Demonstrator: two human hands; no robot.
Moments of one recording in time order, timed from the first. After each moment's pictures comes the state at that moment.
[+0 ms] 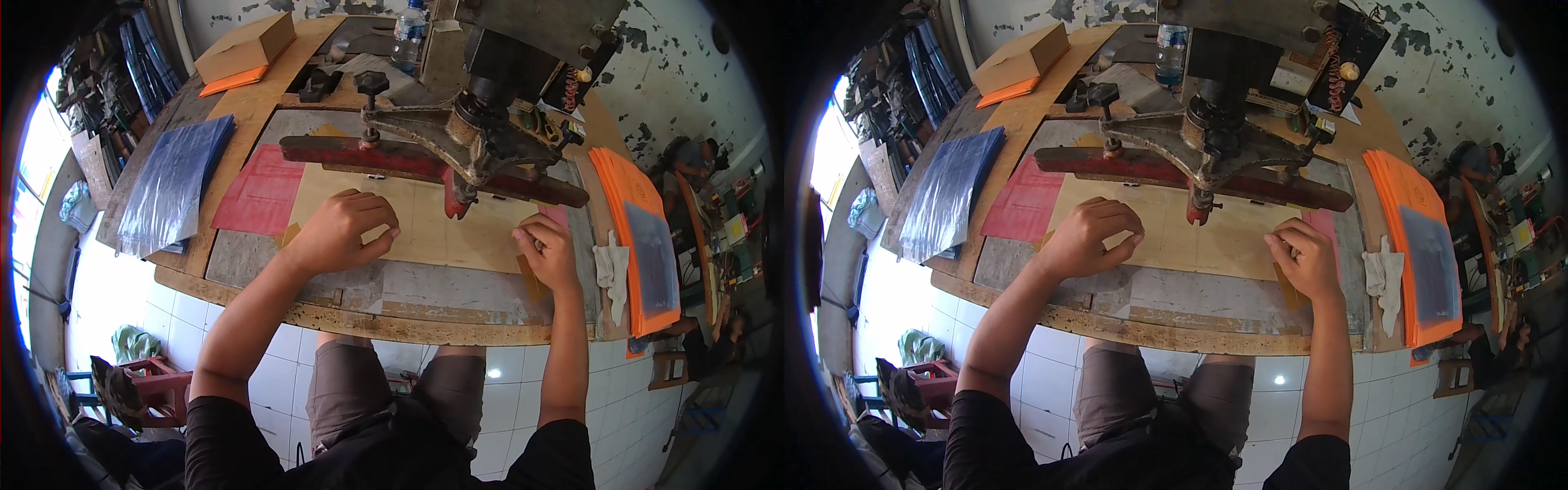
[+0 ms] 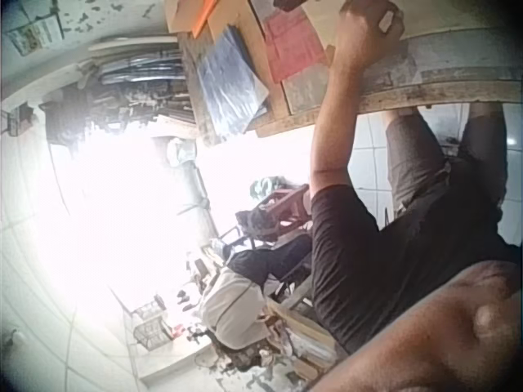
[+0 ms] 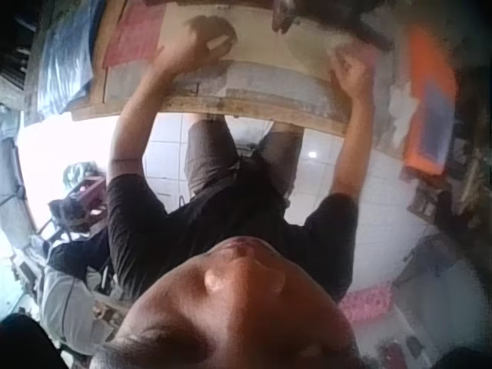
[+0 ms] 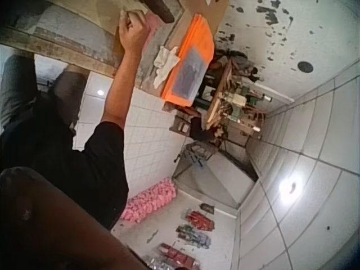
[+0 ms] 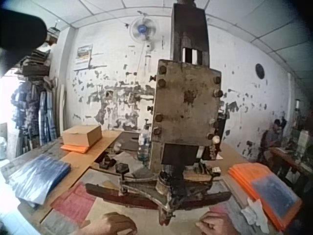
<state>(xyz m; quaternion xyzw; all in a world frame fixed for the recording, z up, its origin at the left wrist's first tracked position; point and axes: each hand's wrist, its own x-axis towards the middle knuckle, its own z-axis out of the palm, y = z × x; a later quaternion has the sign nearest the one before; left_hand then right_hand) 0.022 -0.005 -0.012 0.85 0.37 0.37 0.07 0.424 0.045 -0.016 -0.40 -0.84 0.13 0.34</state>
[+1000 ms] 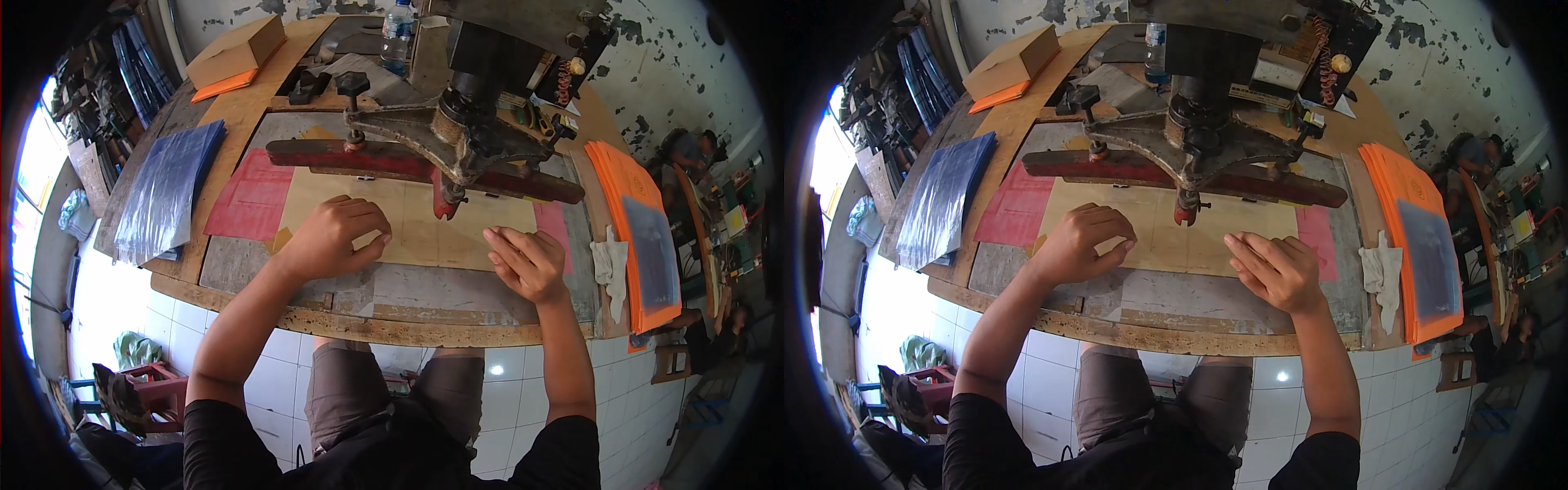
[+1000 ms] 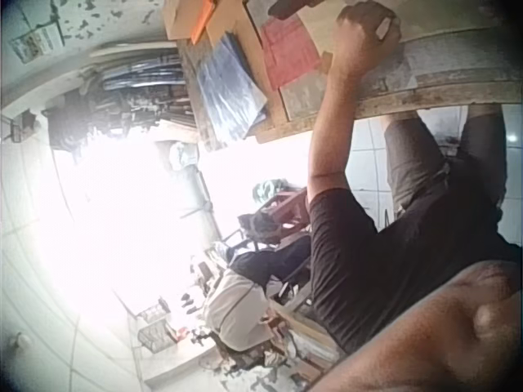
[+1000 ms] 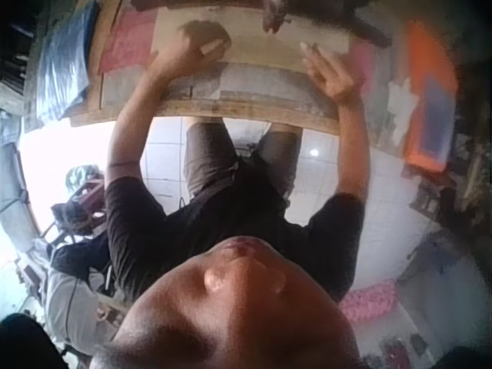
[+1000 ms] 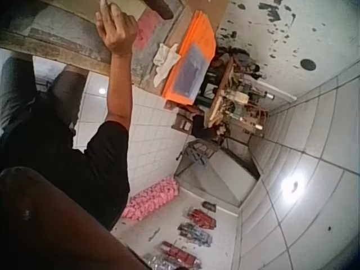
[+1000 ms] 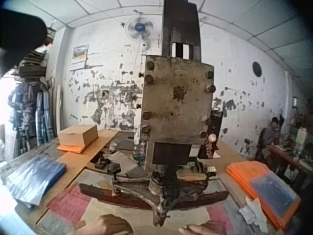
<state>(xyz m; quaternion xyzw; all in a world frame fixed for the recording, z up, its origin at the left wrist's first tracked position) 0.026 -0.004 -0.017 0.86 0.37 0.35 0.07 0.401 0.031 -0.013 -0.18 -0.89 -0.19 0.37</state>
